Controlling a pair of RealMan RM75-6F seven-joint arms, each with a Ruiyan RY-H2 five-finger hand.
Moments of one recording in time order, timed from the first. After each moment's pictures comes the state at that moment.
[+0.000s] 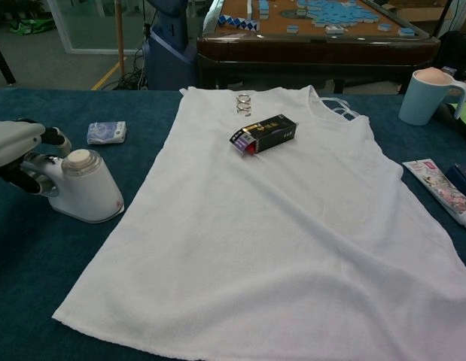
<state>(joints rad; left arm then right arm) -0.52 -1.61 -0.20 -1.26 1.16 1.10 0.39 0.05 -0.96 0.06 -1.69 -1.62 1.59 -0.02</state>
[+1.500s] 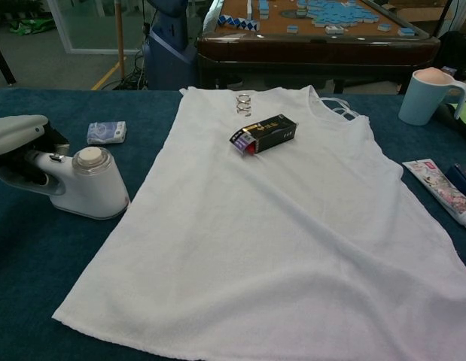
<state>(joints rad) -0.56 -1.58 -0.20 -1.19 1.22 1.02 0.11 0.06 -0.94 0.03 -1.72 -1.61 1.52 -0.04</state>
